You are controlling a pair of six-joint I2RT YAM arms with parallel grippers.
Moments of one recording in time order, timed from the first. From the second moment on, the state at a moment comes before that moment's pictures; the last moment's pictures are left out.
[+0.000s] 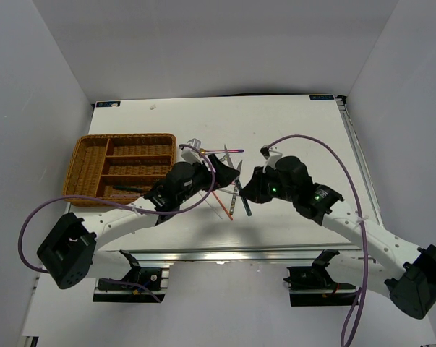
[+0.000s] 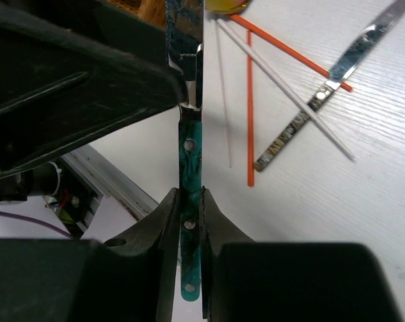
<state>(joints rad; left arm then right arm) -0.80 1.30 0.69 0.38 -0.04 -0.88 0.73 1.02 0.79 -0.31 -0.19 0.52</state>
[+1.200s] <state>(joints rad) -0.26 1.15 0.86 -0.07 -0.25 -1.13 0.82 0.87 0.79 -0.34 0.11 0.49</state>
